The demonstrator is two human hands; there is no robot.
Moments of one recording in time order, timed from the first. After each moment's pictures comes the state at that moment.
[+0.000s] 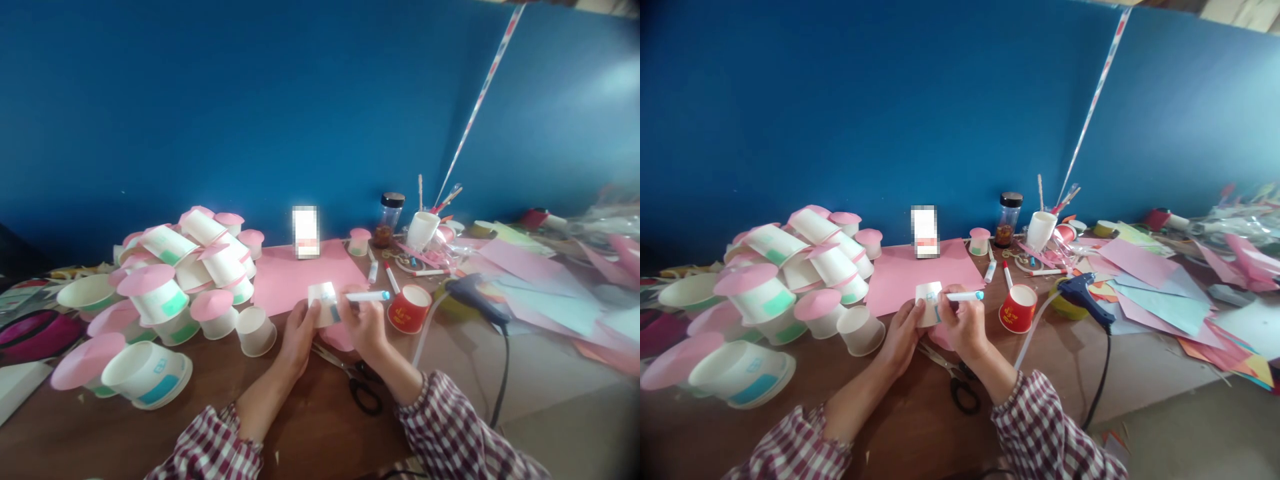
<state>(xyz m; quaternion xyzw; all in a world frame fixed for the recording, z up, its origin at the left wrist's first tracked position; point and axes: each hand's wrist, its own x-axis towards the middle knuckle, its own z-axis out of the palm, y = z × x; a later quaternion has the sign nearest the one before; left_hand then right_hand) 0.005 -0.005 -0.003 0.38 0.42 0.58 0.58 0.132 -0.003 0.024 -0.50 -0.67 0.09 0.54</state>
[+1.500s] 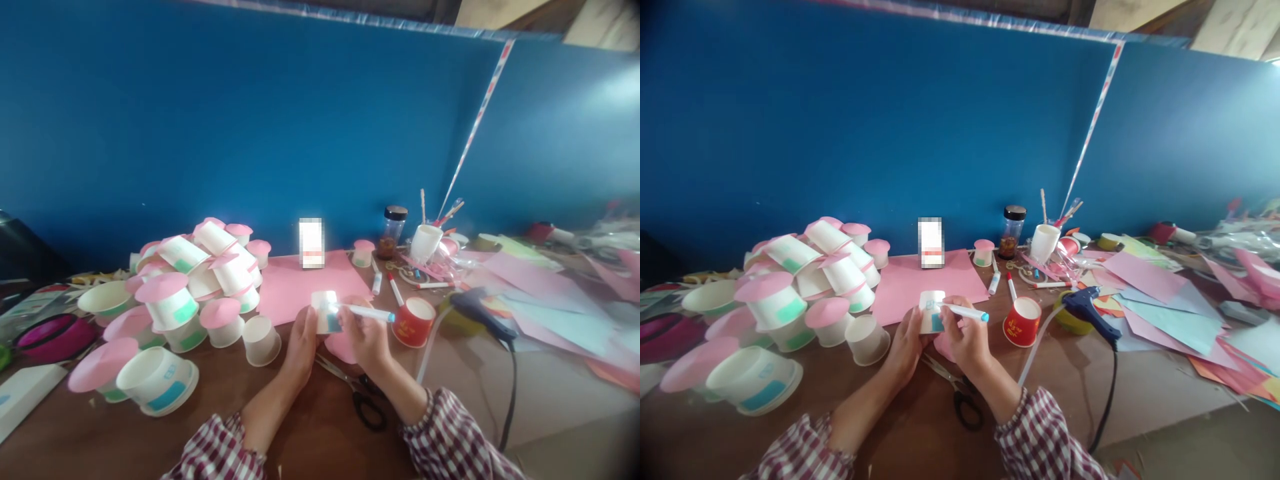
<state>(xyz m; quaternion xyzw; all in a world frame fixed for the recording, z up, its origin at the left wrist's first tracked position) 0.002 -0.008 0.000 0.40 0.37 0.60 0.59 0.130 -0.007 0.024 -0.43 -0.66 0.19 0.58</state>
